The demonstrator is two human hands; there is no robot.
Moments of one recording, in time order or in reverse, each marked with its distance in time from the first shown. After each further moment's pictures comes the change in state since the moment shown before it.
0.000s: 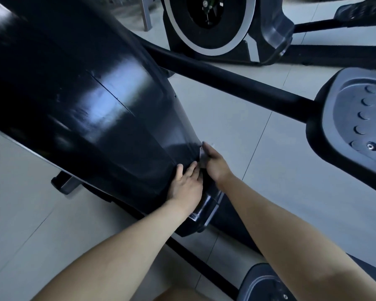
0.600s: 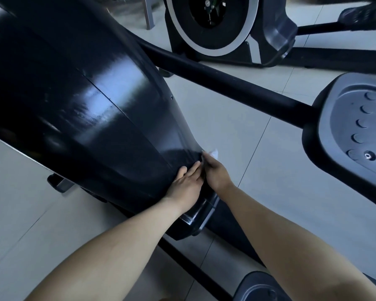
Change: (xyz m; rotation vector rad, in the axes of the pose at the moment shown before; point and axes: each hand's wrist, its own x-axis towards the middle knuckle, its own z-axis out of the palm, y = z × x) left_hand 0.021 -0.004 0.014 -0.339 0.152 0.149; right_hand 0.004 0.021 -0.013 -0.102 -0.025 -0.047
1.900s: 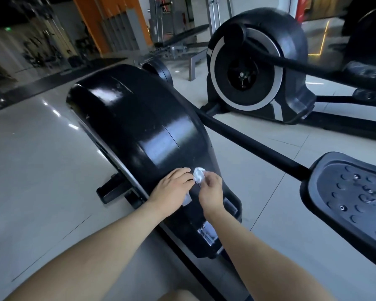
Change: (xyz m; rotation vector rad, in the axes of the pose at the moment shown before) left_hand -0.119 -0.058 -0.151 0.152 0.373 -0.055; right_hand -0.121 -0.154 0.069 0.113 0.083 -0.270
